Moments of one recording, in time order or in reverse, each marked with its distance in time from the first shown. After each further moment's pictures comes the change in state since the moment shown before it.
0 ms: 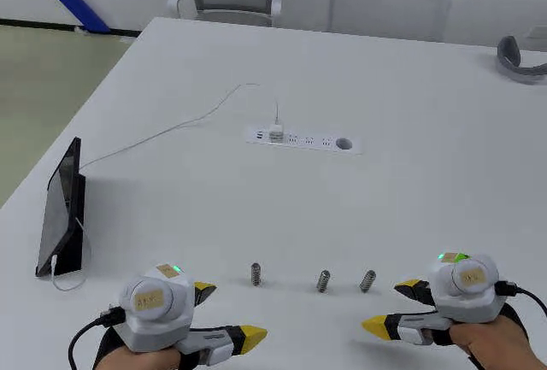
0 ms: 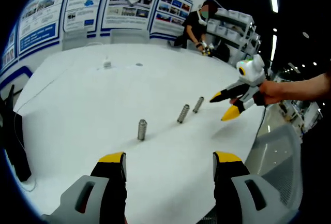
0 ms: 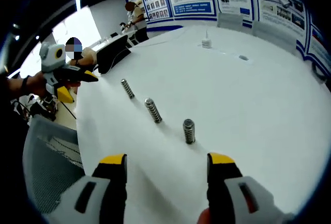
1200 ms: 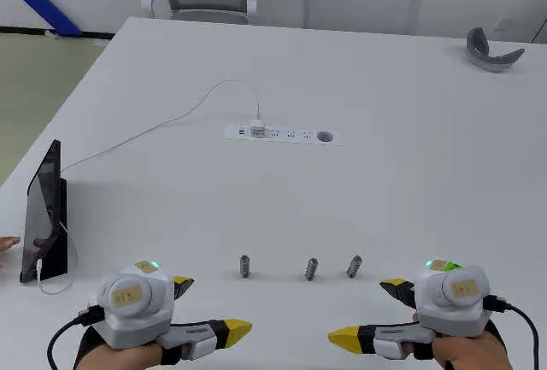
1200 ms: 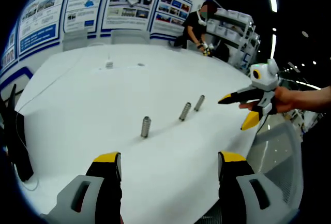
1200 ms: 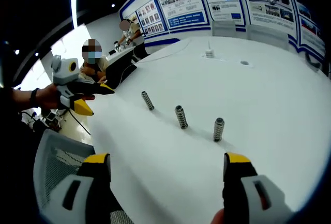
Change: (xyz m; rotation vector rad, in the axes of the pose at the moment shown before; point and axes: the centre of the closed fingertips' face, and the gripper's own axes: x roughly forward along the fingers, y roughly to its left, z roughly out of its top) left arm -0.007 0.006 -0.005 0.007 -0.002 -0.002; right arm -0.010 0.051 0.003 0.065 -0.098 0.011
